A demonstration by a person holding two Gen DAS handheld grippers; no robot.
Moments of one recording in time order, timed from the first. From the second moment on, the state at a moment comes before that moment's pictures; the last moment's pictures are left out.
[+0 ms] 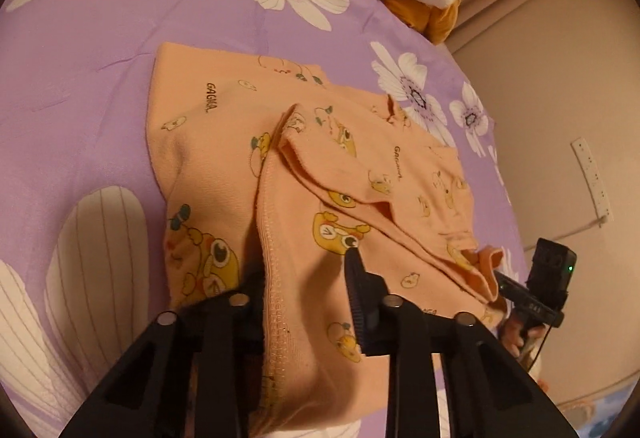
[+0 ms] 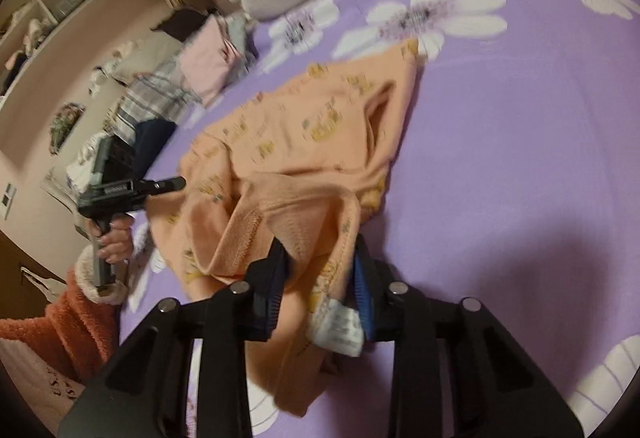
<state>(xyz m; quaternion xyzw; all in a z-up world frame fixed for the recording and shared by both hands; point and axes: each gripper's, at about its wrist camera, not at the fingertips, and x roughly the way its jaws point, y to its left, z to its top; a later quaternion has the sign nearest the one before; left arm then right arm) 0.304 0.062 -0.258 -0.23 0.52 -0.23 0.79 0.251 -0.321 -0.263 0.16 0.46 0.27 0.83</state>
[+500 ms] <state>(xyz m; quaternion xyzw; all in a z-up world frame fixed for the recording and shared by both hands) 0.295 0.063 -0.253 -0.24 0.53 -0.25 0.78 0.238 -0.344 -0.264 0.18 0.46 0.24 0.84</state>
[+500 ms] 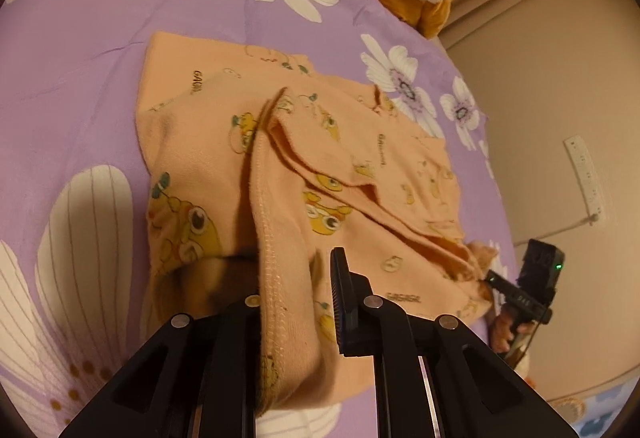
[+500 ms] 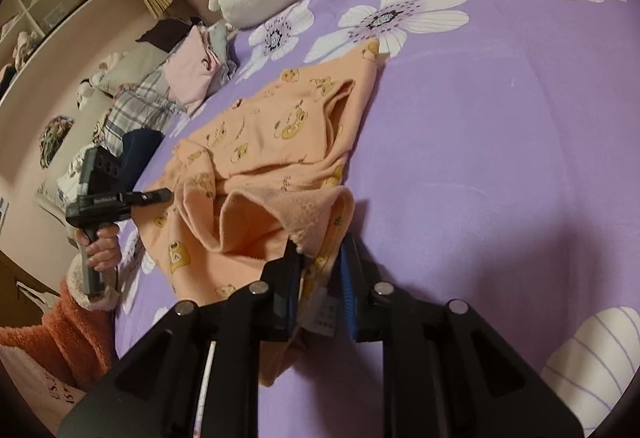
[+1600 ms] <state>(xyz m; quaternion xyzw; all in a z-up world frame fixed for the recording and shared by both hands) 0.306 0.087 -0.197 -0.39 0.37 -0.25 0.81 0.261 -0.314 -0.200 0.27 0.35 0.26 0.86</state>
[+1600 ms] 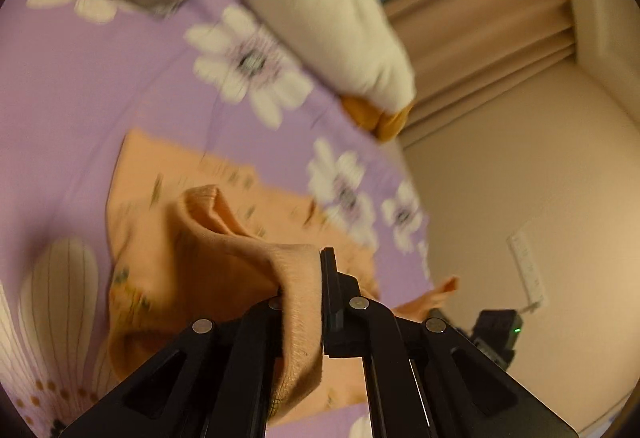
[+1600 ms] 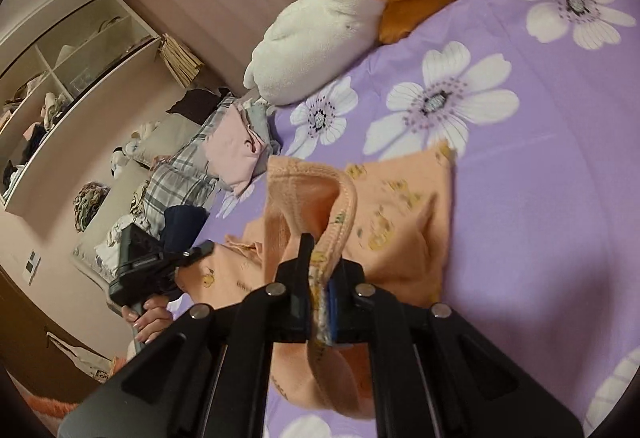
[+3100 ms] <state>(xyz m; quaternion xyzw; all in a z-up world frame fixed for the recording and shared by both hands) 0.402 0.138 -0.246 -0.37 0.41 -0.08 0.83 0.390 -0.333 -0.233 0.26 0.43 0.05 0.86</state>
